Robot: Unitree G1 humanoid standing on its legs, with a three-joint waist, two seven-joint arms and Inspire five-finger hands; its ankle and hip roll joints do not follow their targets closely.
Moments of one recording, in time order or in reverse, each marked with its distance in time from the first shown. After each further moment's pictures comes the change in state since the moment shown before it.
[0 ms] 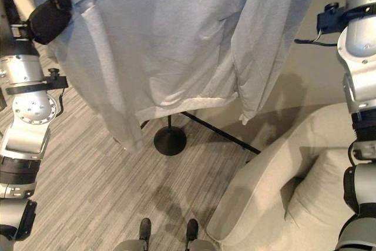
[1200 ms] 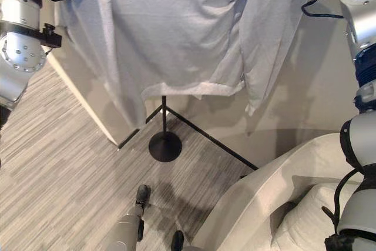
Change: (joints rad) left arm -0.388 0.298 -0.413 0.404 -0.077 0.001 -0.067; right arm -0.394 0.111 0.402 0.373 0.063 0.069 0.054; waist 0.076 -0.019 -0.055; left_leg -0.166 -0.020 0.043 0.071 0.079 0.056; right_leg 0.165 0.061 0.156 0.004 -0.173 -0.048
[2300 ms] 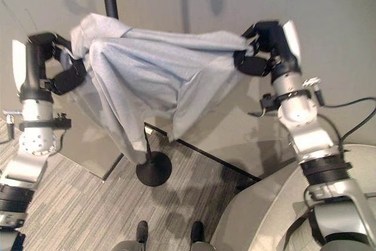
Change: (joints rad) left arm 0.770 -0.356 0.465 -0.374 0.044 0.019 -0.066; right arm 0.984 0.222 -0.559 -0.604 -0.120 0.029 0.073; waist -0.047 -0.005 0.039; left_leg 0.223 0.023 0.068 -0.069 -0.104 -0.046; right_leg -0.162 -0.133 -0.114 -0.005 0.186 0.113
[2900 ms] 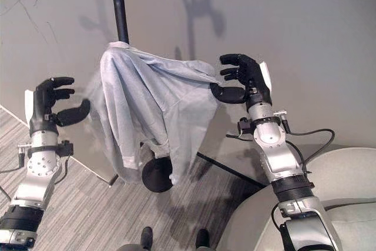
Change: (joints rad) left arm 0.155 -0.078 0.089 0.138 -0.180 0.049 -0.057; right arm 0.125 0.153 -0.093 -0.008 0.022 0.002 0.009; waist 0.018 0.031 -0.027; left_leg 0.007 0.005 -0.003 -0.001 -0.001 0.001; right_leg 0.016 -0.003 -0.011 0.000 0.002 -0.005
